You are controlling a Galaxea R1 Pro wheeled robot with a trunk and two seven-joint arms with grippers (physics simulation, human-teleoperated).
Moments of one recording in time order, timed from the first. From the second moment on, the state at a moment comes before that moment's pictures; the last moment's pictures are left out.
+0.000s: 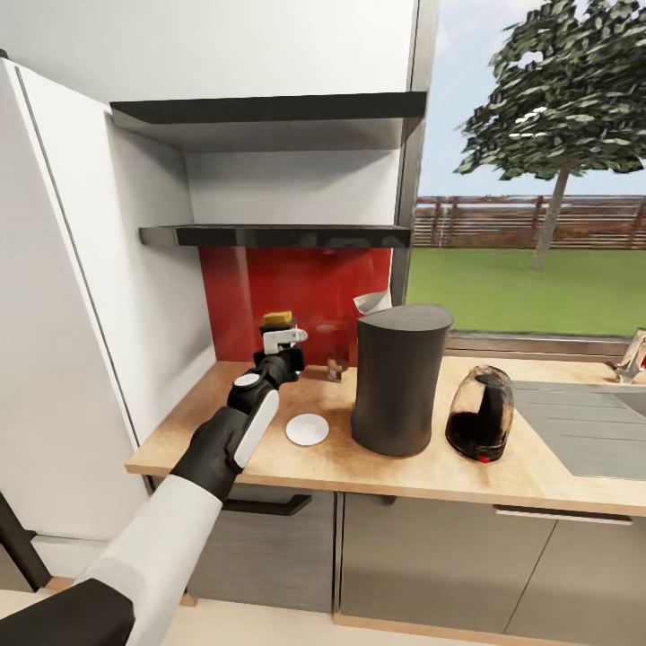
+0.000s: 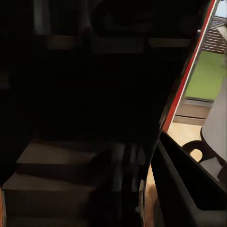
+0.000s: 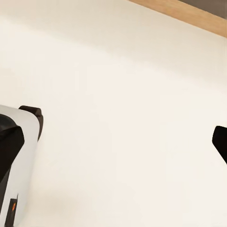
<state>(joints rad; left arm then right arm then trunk) -0.88 -0.16 -0.30 -1.04 0.31 0.34 0.27 0.03 -0.33 -0.70 -0.13 0.72 -0.45 0.27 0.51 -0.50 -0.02</state>
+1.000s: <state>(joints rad) -0.87 -0.15 -0.36 -1.01 0.31 0.32 0.27 0.03 -0.33 -0.70 -0.13 0.71 -0.45 0.27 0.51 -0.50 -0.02</state>
